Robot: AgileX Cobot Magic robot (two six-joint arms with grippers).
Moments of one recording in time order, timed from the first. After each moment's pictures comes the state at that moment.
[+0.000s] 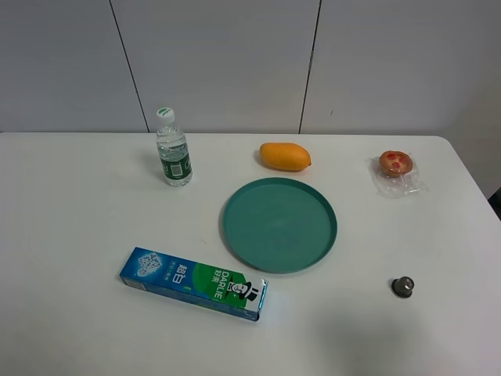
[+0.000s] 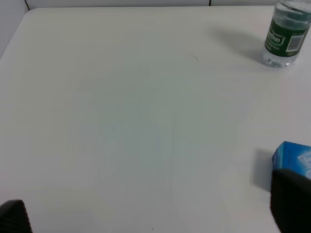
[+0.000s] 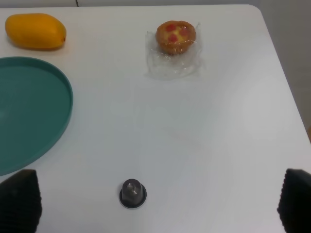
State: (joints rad) left arm 0.08 0.00 -0.51 0.07 1.05 -0.06; right arm -0.02 0.00 -0.50 -0.01 1.06 -0.03
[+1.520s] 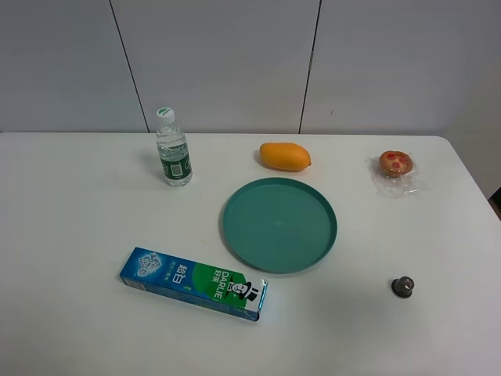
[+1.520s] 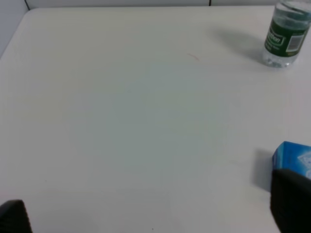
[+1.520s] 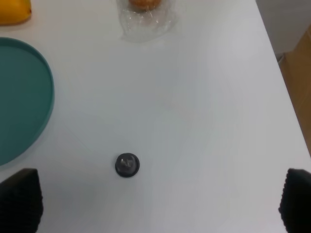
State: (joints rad) left arm 0.08 0.00 -0.51 0.07 1.05 -0.06; right arm -0.02 0.47 -0.83 -0.08 1.21 0.13
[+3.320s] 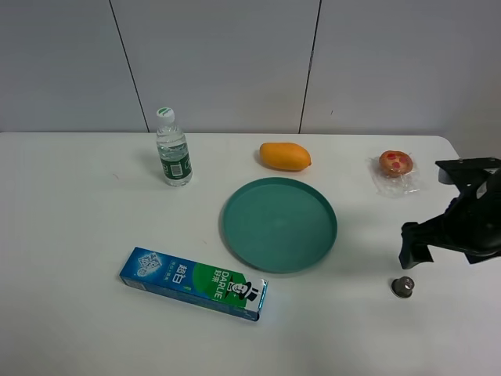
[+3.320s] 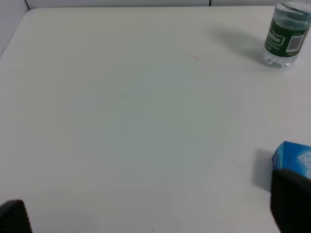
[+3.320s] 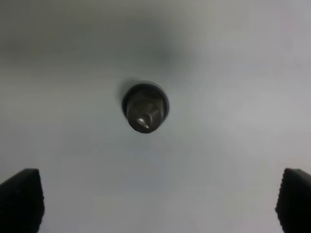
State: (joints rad) left arm 0.08 0.00 -0.51 0.07 1.05 -0.06; right arm 0.10 1.37 -0.70 -0.02 0.86 0.00
